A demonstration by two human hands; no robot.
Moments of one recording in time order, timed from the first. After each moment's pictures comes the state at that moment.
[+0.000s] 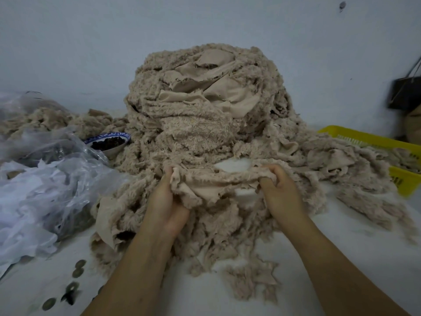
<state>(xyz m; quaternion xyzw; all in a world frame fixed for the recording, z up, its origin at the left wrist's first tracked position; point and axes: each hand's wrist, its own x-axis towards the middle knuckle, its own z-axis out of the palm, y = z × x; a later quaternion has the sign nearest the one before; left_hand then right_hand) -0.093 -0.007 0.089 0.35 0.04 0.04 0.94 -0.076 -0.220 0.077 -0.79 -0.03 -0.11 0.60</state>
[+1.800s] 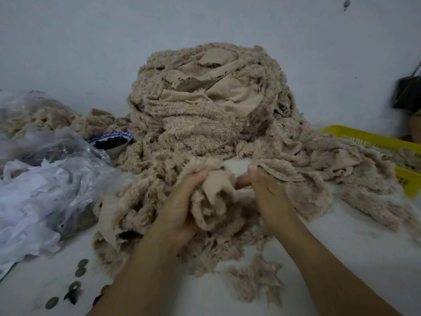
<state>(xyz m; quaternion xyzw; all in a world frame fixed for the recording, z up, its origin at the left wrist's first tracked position) -0.114 -0.018 0.094 0.52 -0.05 -0.07 0.85 -0.095 -0.196 0.083 -0.80 -0.11 -0.08 0.58</state>
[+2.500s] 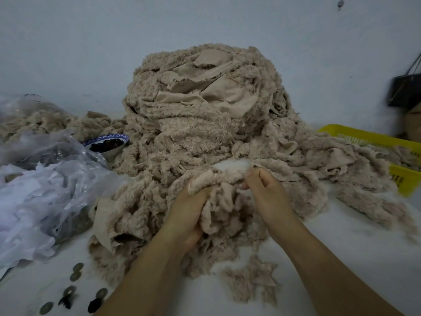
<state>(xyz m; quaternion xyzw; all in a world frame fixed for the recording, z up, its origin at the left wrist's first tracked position) -0.112 -0.039 0.087 0.53 -0.01 -0.03 0.85 -0.090 -0.200 0.080 -0.74 -0.09 -0.10 0.65</state>
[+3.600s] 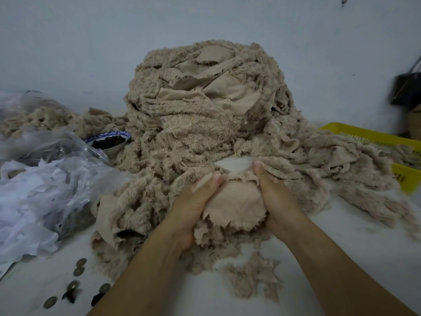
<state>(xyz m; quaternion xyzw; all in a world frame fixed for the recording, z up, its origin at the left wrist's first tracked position) -0.116 -0.034 0.090 0.56 0.03 -0.10 0.82 -0.089 -0.200 0.085 -0.61 -0.02 0.06 0.79</state>
